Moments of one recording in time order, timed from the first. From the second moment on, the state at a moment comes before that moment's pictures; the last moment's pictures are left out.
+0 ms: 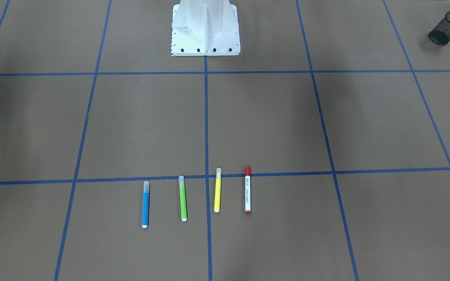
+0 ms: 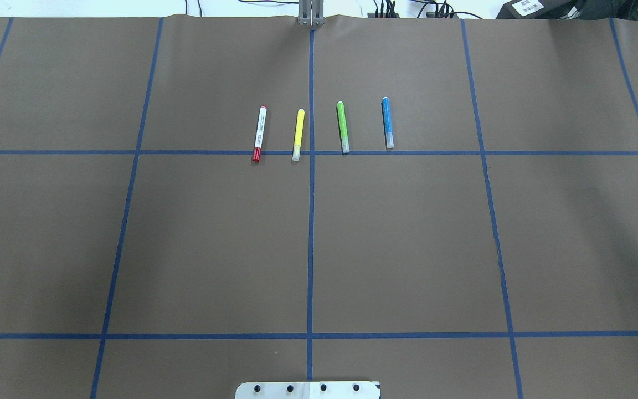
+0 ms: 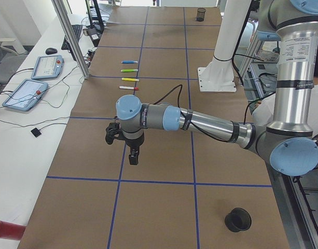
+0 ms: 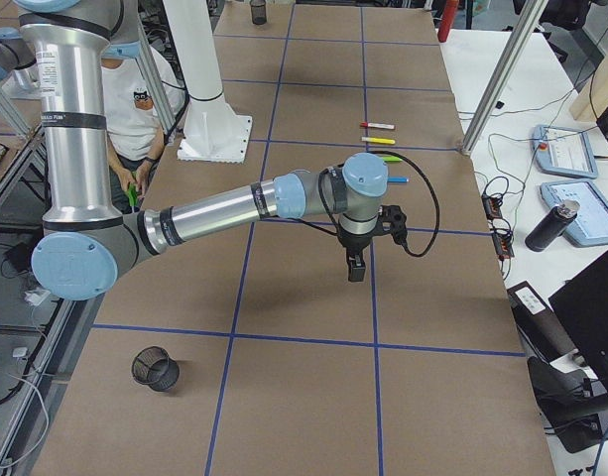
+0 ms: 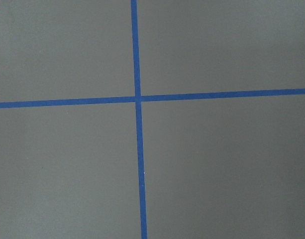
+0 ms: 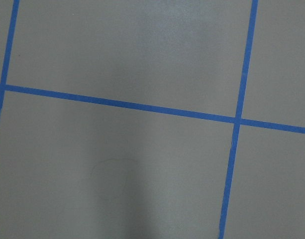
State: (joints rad) left arm -1.54 -1.57 -1.81 -1.40 -2.35 -0.03; right arm 1.45 -1.55 1.87 -1.74 2.34 0.05
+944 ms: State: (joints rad) left arm -1.54 -1.57 -1.85 -1.44 -2.35 -0.06; right arm 1.45 -1.55 1.86 -1.74 2.35 0.05
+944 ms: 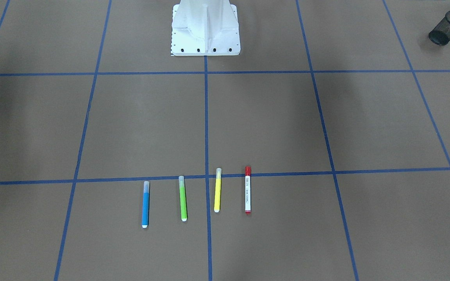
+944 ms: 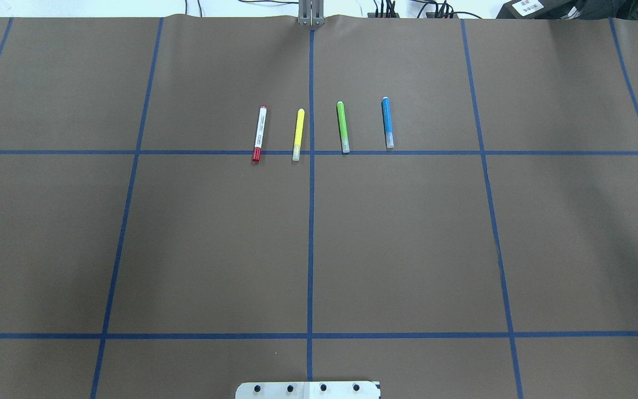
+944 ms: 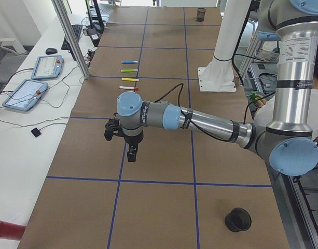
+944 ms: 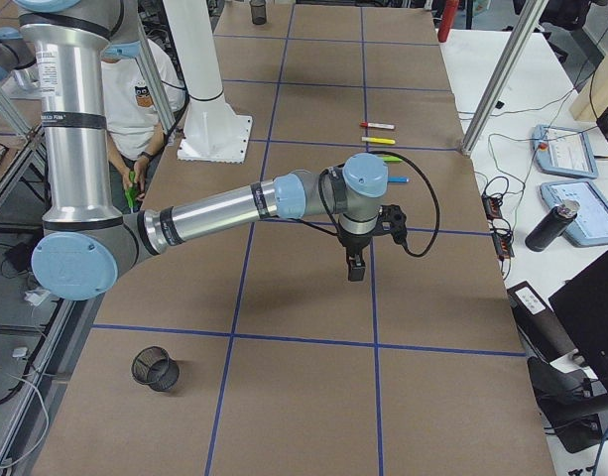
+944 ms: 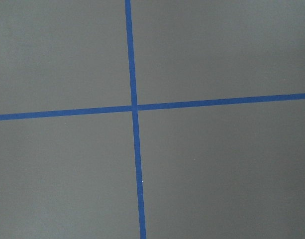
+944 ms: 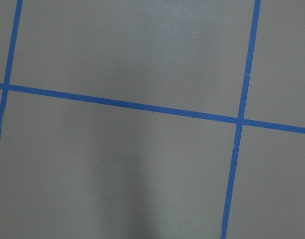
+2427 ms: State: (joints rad) left arm -1.53 -1.58 -1.85 -1.46 -2.48 -0.09; right arm 1.40 -1.54 1.86 -1.70 2.42 0.05
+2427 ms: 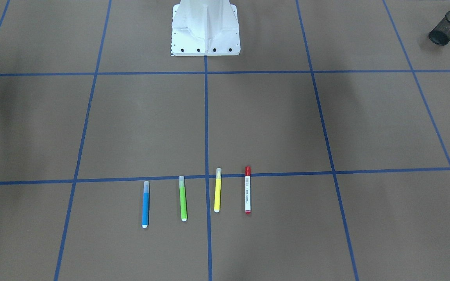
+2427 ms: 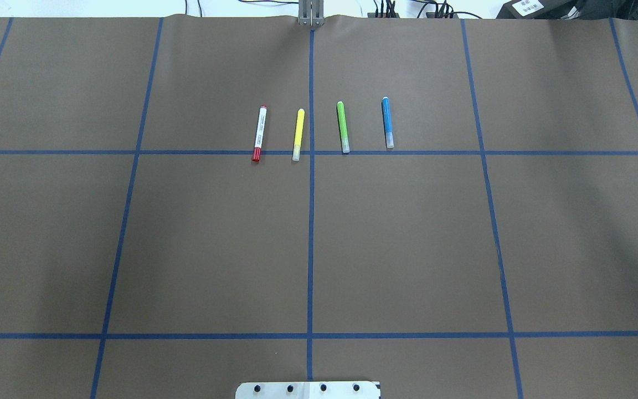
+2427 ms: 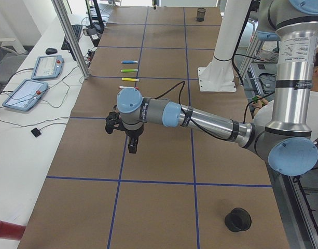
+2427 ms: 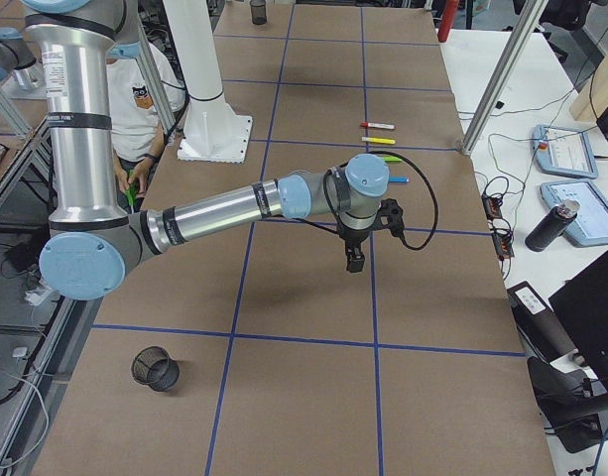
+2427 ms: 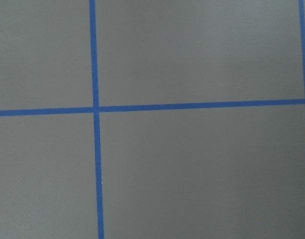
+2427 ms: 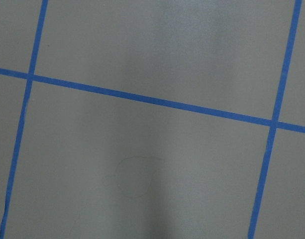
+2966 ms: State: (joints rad) left arm -1.50 -1.57 -1.86 -1.58 -2.54 -0.18; right arm 1.39 -1.54 1.87 -1.70 2.44 0.05
